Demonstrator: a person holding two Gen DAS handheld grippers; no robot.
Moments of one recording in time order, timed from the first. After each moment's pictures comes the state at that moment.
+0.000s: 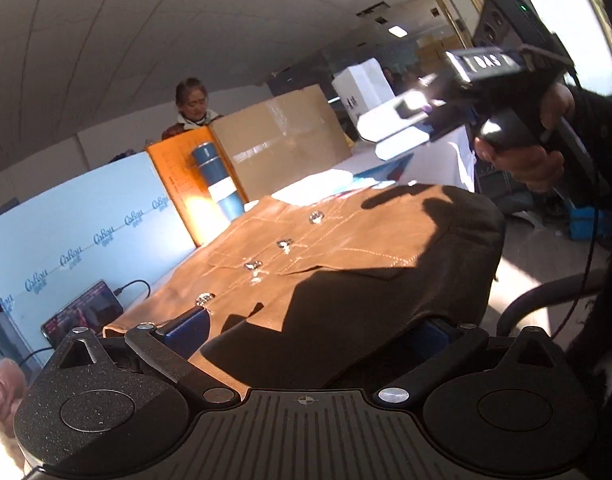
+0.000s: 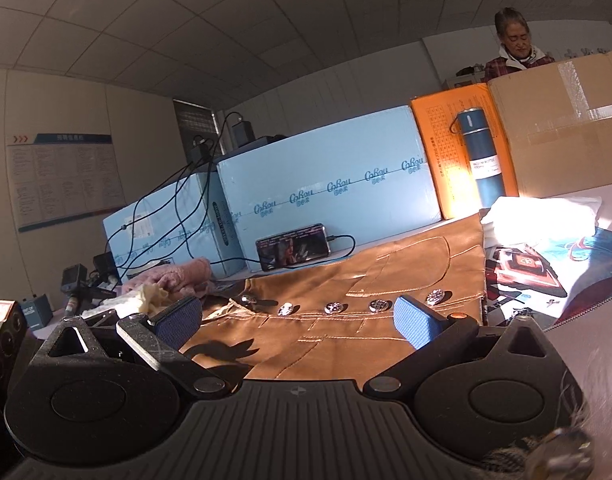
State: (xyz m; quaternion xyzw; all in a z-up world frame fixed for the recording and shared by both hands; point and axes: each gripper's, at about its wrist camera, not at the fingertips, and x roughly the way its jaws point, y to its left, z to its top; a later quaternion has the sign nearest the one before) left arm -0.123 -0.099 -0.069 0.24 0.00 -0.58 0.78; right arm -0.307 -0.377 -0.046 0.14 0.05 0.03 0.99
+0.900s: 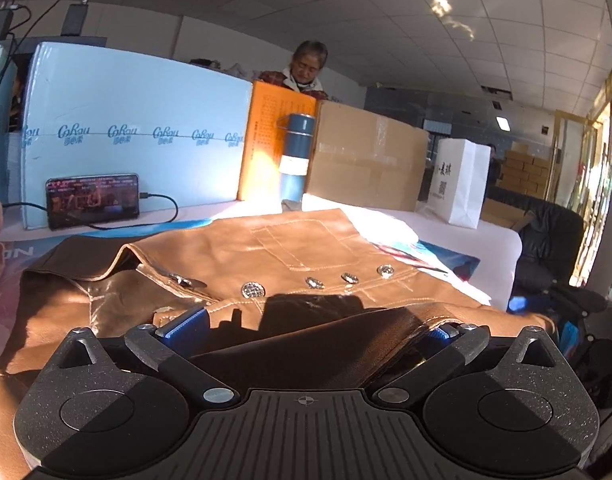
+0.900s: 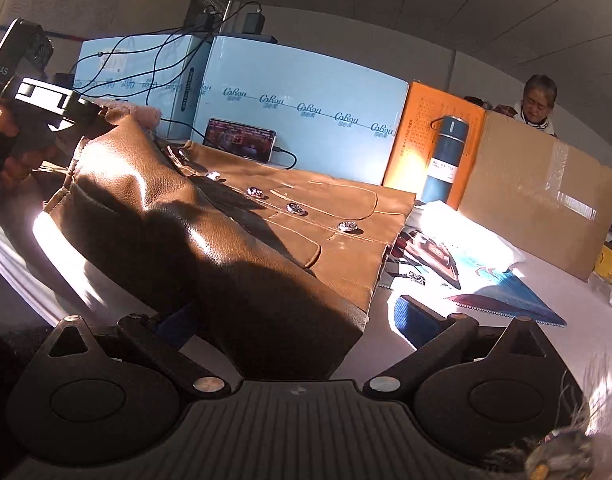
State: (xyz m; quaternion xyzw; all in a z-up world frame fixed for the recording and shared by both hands) left arm -0.044 -0.100 -0.038 0.05 0.16 -0.56 0.81; right arm -0.329 -0.361 -0.091 -0.11 0.18 -0.07 0.98
